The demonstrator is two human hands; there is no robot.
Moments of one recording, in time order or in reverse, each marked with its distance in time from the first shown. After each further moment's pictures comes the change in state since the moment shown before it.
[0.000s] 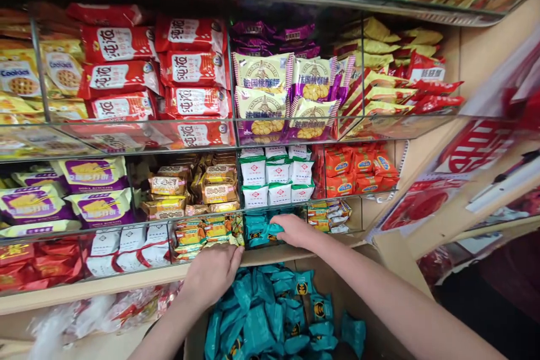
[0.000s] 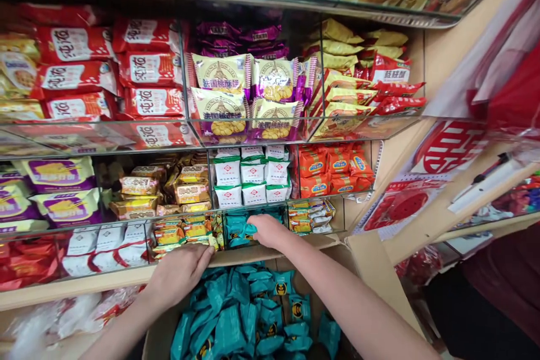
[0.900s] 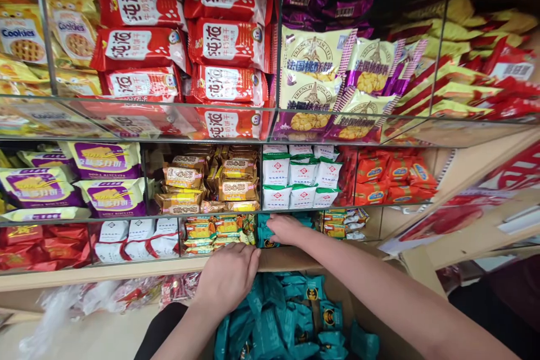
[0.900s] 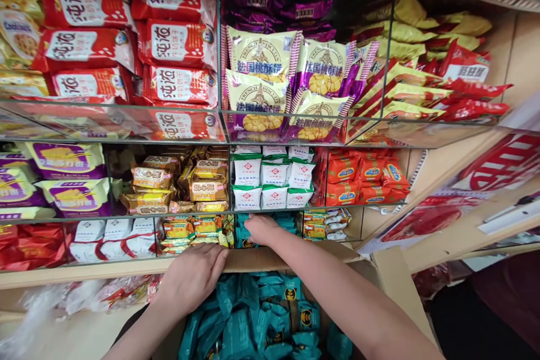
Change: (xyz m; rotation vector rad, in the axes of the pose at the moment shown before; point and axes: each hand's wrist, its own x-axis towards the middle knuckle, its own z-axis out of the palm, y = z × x) left_hand 0.000 -0.008 0.009 -0.121 0.076 0.048; right_hand 0.064 -0.015 0.037 -0.307 -0.209 -0.055
